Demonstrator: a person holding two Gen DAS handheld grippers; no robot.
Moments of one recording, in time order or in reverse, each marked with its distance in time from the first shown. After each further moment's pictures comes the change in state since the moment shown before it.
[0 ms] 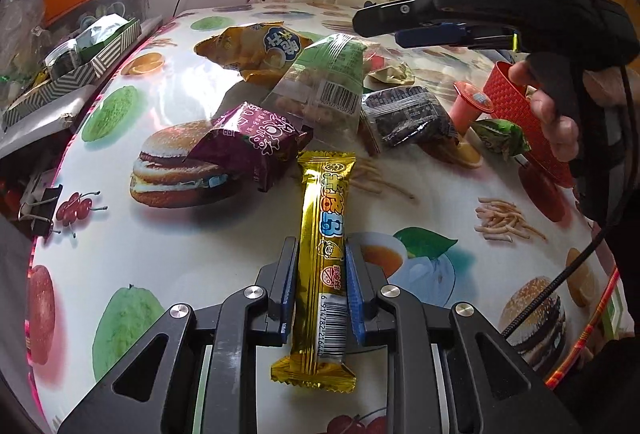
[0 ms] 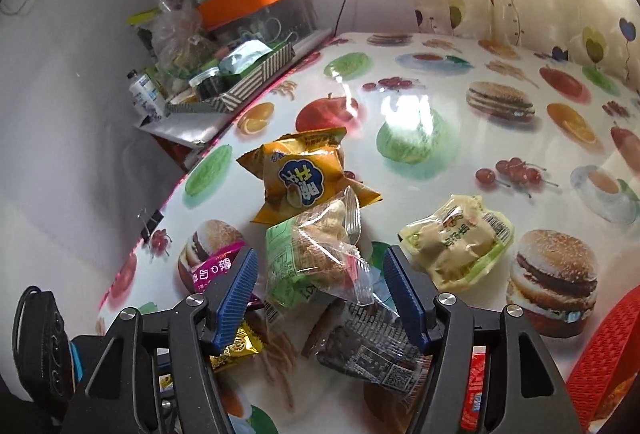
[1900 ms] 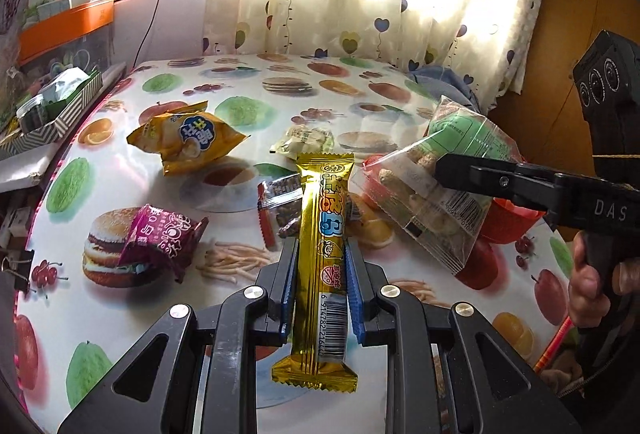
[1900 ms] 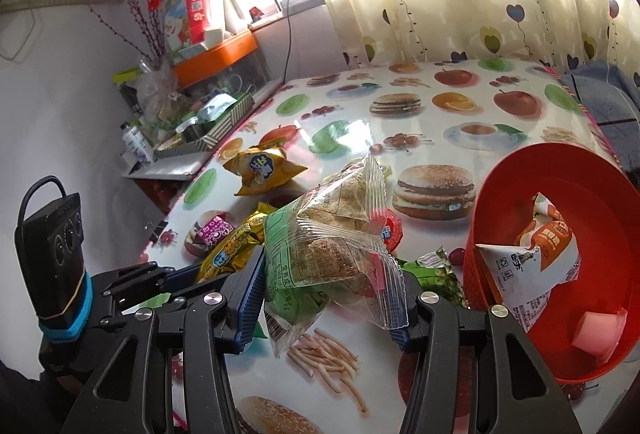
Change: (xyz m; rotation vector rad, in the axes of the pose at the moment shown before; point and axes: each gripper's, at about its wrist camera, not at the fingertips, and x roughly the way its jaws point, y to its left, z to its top) left arm -0.025 -0.062 0.045 0.035 -0.138 -0.113; right arm -0.139 -0.017 -0.096 0.130 -0.210 -0.124
